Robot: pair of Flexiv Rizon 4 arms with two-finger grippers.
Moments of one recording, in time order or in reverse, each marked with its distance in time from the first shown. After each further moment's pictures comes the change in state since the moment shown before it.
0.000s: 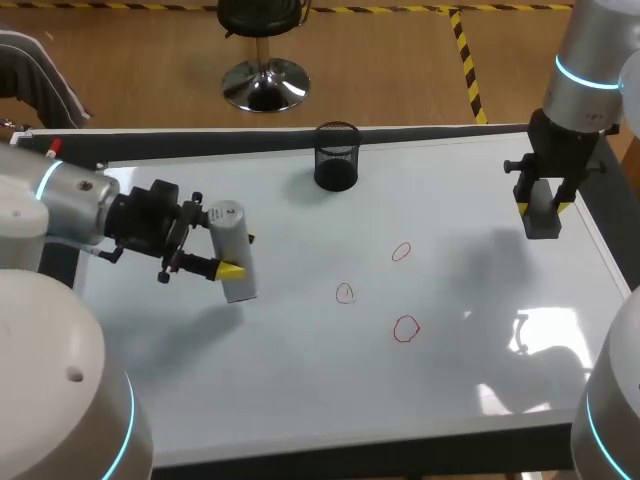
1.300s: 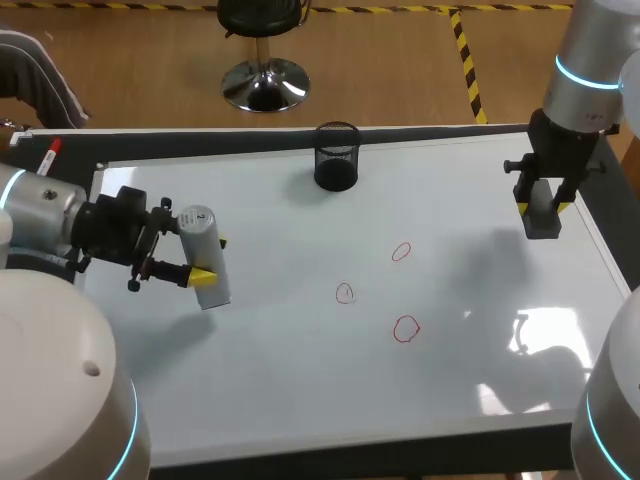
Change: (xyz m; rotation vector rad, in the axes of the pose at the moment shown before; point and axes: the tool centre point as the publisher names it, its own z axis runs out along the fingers) left arm 0.018 0.004 -0.033 -0.009 -0.040 -0.020; right arm 0.000 0.000 0.000 0.000 0.000 0.000
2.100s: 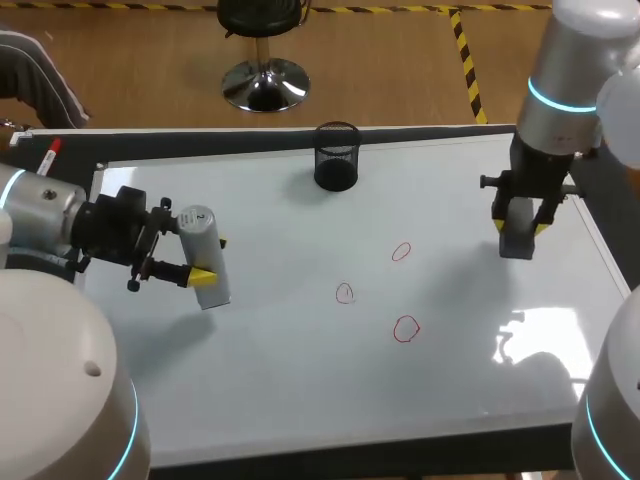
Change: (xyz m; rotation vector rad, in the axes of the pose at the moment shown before) left arm 0.000 0.000 0.000 0.000 0.000 0.000; right arm 0.045 -0.038 0.009 -0.012 -0.008 0.162
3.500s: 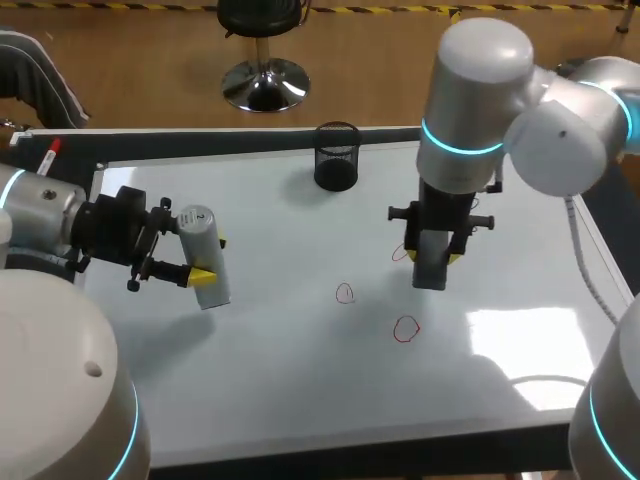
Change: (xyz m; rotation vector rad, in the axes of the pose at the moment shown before) left arm 0.000 0.000 0.000 0.000 0.000 0.000; right arm 0.133 -0.077 0.001 -0.042 0.017 -0.031
